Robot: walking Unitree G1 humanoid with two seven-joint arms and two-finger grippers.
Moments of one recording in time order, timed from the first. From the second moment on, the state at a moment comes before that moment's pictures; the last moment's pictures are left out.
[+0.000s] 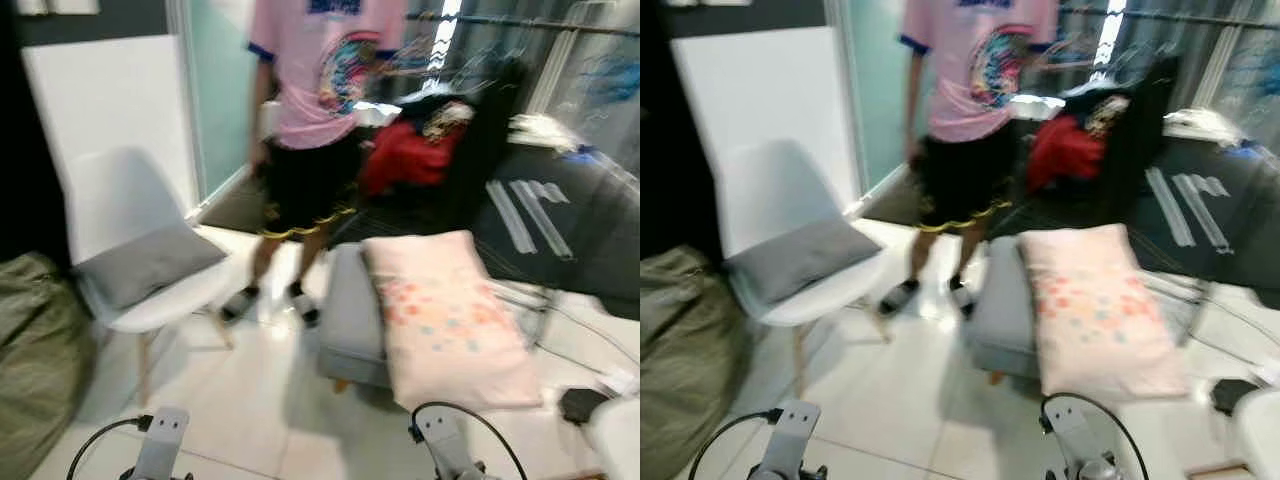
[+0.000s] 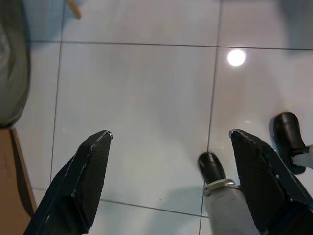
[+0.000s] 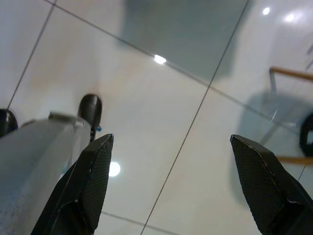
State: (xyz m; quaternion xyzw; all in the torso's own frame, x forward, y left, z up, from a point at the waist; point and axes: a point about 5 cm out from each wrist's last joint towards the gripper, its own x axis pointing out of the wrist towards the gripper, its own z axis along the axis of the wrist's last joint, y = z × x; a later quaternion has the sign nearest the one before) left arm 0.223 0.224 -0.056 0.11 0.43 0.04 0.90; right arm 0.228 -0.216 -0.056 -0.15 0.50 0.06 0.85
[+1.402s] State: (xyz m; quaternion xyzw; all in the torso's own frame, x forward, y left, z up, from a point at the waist) left arm 0.224 0.223 -0.055 0.11 0.42 0.03 0.90; right arm 0.234 -0.213 -0.053 -0.16 0.49 0.05 0.86
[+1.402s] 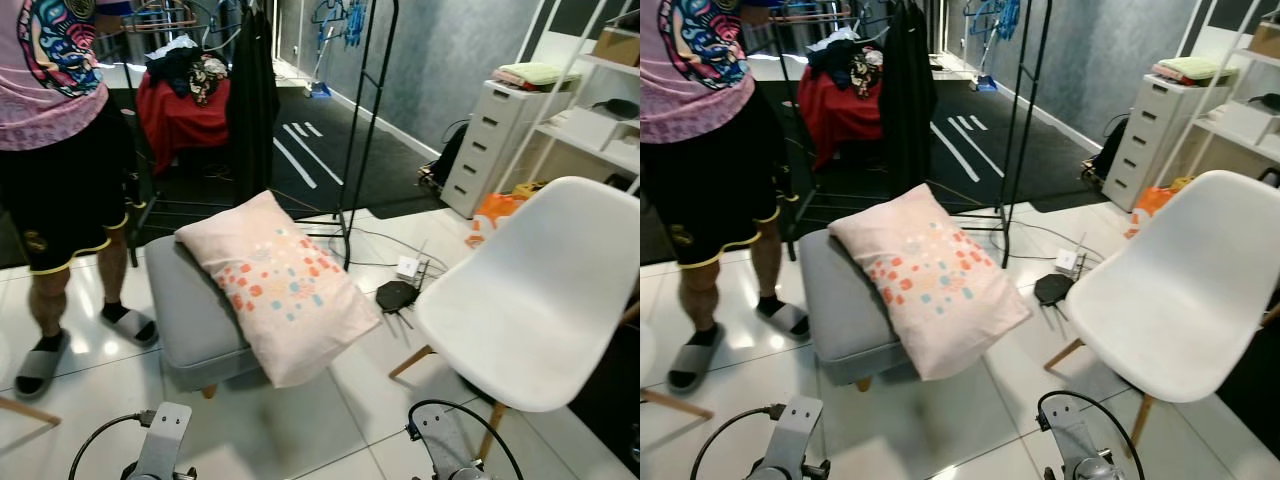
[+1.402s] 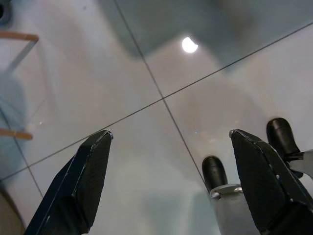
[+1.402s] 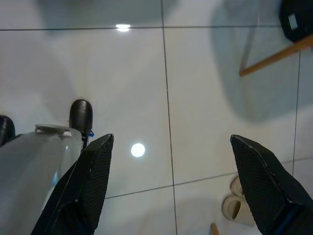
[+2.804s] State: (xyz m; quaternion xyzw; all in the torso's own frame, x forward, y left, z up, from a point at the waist) left arm 0.218 0.223 -0.059 0.11 0.43 0.02 0.90; right arm 0.234 -0.214 -0.053 -0.15 0.48 0.04 0.86
